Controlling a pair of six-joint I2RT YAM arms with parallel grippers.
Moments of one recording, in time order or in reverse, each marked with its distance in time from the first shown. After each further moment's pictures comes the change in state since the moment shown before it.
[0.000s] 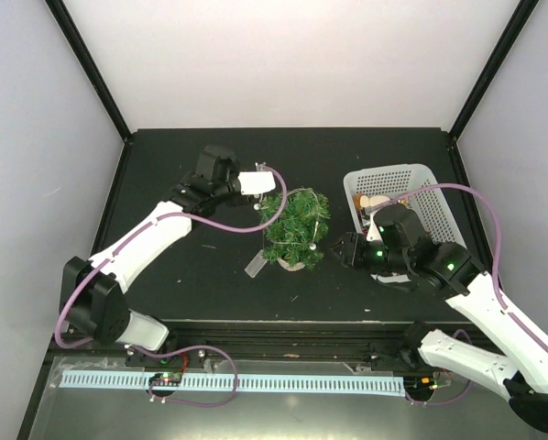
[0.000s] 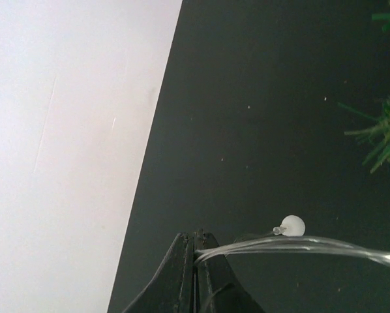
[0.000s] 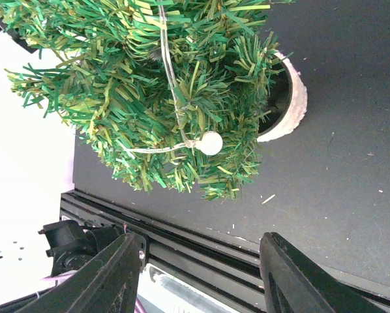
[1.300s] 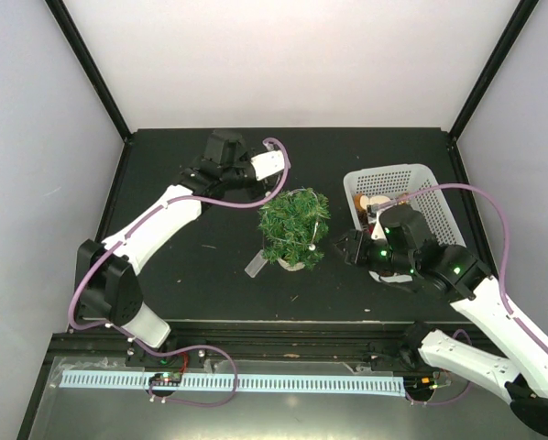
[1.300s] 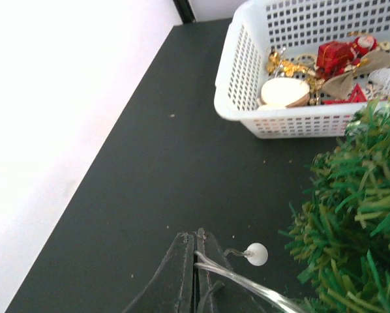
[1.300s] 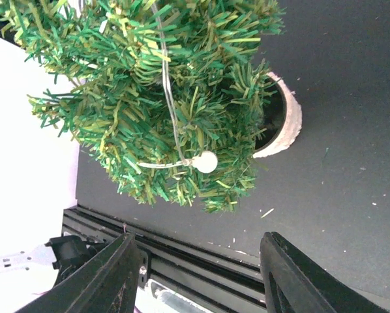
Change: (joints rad) left arm -0.007 0.139 0.173 0.003 0.397 -0.354; right arm -0.005 -0.022 0.004 0.009 0.039 0.012
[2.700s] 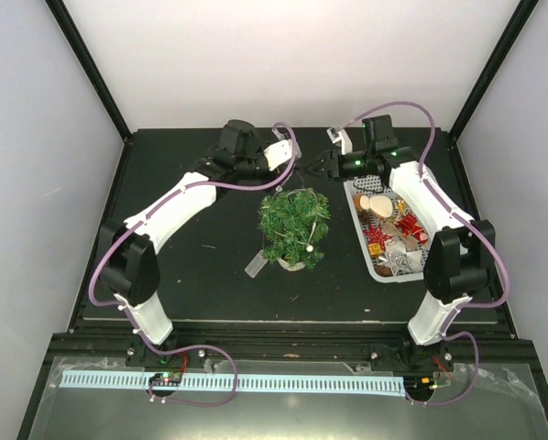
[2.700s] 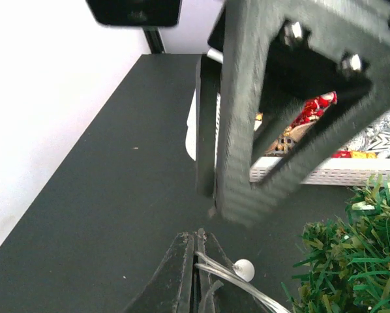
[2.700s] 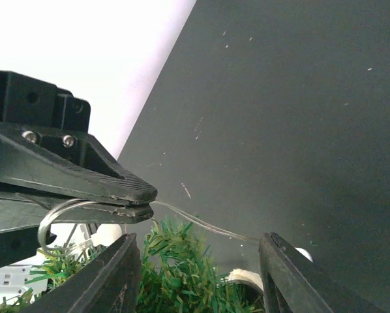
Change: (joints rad) left arm -0.007 0.166 0.136 0.042 0.171 -0.127; right arm -0.478 0.894 0.459 0.371 -0.734 -0.627
